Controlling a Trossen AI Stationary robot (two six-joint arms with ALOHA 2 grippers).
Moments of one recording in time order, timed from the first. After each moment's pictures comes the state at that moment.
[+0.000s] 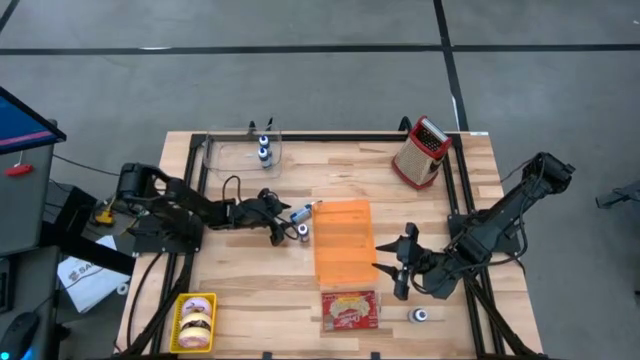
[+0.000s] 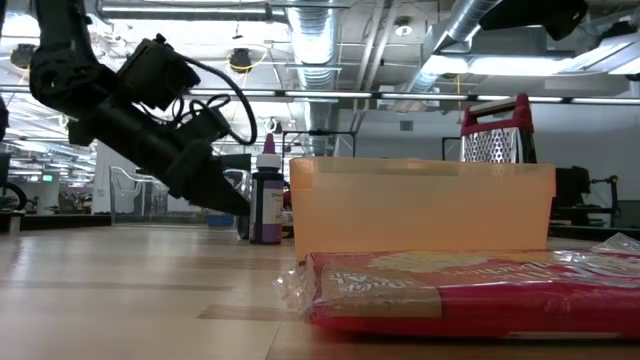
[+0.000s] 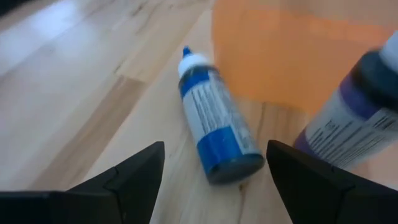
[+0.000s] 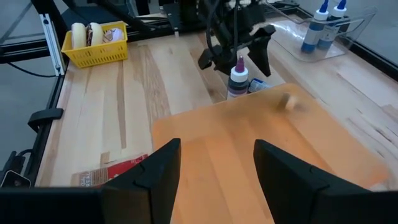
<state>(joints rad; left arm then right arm) 0.05 1.61 0.30 0.77 -0.26 -0.17 0.74 1.26 0.85 -0.32 0.84 0.65</state>
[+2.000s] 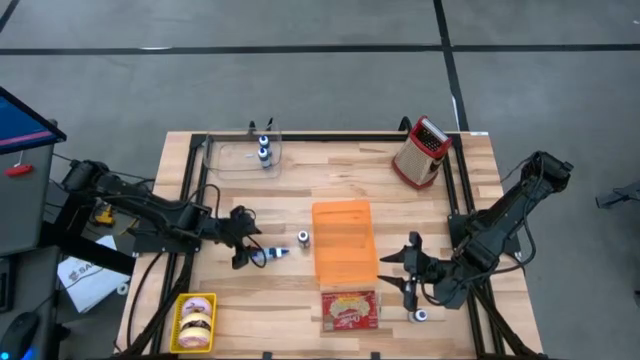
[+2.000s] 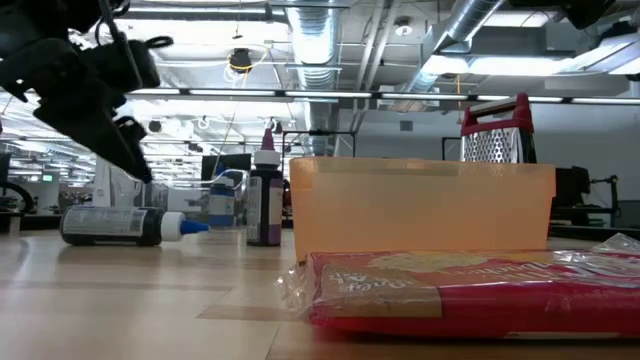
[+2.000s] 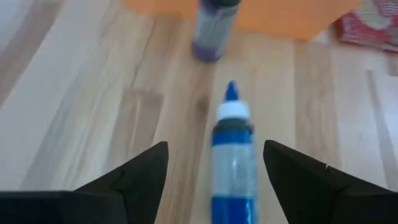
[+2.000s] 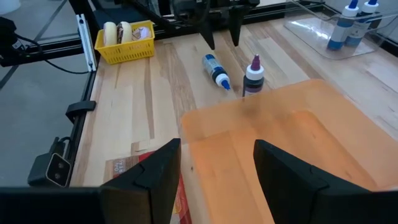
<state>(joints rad) -0.29 0.94 0.37 -0.24 -0.25 -0.42 0.82 1.26 0.85 -0.31 0.84 0.68</state>
